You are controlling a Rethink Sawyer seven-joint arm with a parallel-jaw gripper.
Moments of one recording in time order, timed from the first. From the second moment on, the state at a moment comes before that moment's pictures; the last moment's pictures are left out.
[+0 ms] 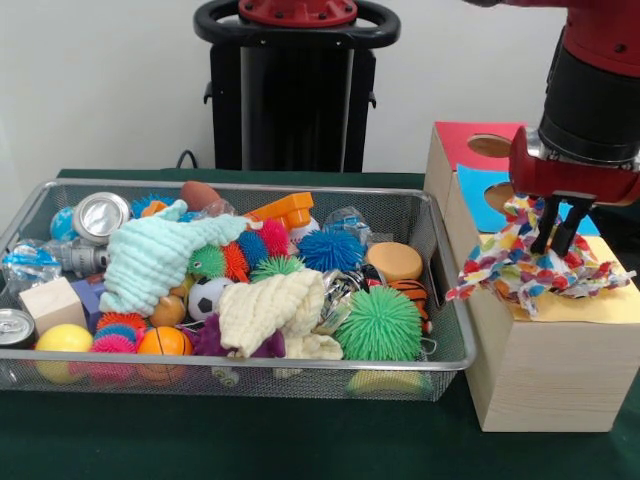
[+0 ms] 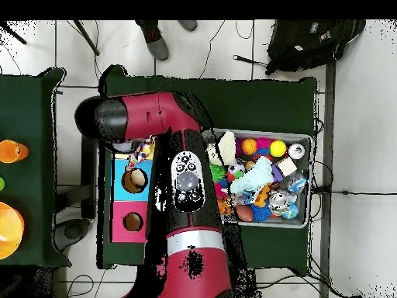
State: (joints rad) arm 0.00 -0.49 0.10 1.14 -0.14 1.01 2.01
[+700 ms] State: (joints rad) arm 0.00 -0.48 0.10 1.17 -0.11 0.97 2.01
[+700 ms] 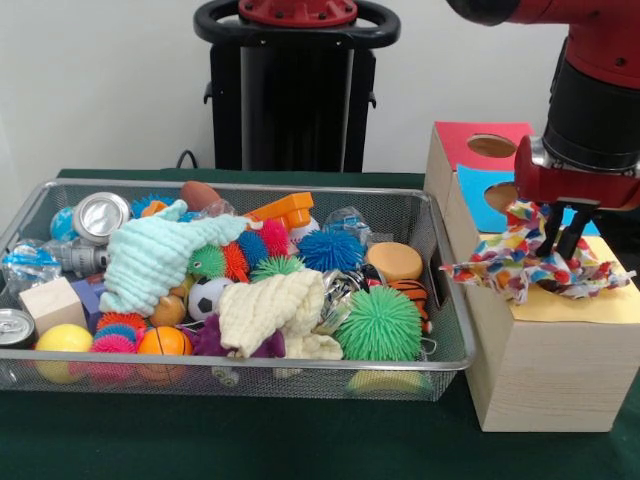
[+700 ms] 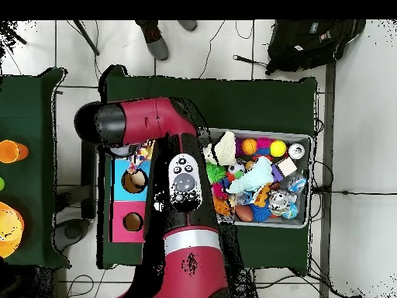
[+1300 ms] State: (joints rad) arm 0.00 -0.48 0.10 1.23 -0.09 0.92 2.01
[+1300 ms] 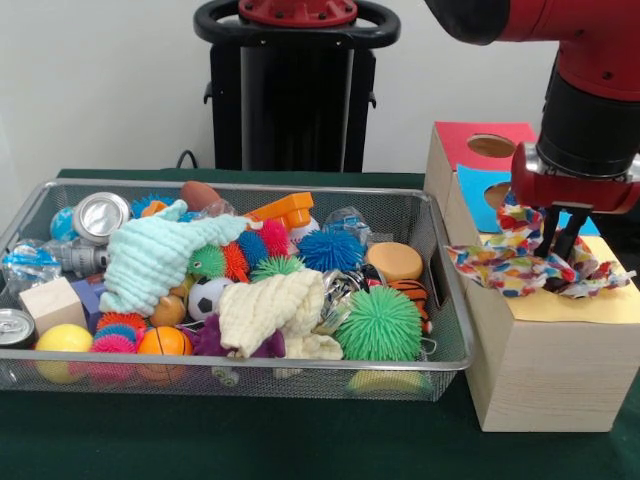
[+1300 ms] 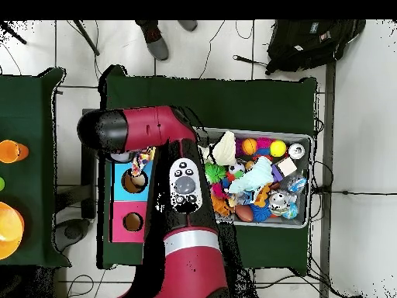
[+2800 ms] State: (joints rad) arm 0.03 -0.48 0.09 1.28 -0.04 0.77 2.01
